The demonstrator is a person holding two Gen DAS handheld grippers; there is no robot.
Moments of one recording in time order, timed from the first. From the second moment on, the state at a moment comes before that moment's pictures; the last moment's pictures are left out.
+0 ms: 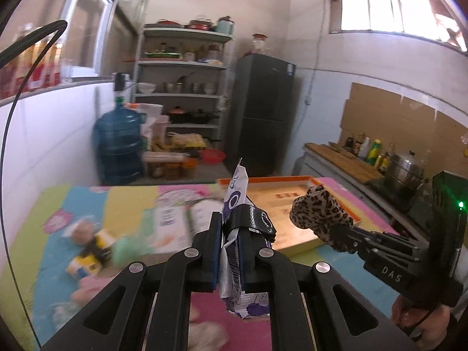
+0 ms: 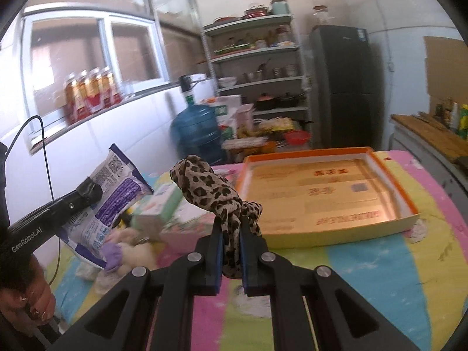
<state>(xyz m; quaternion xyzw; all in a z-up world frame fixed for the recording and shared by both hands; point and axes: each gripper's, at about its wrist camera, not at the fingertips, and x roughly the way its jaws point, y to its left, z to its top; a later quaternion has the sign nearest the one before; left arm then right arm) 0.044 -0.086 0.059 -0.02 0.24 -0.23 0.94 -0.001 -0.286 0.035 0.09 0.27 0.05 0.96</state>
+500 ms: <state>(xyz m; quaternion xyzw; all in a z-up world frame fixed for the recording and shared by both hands) 0.111 -0.215 0.029 0.00 0.28 -0.23 0.93 0.041 -0.395 0.023 0.12 0.28 -0.04 0.95</state>
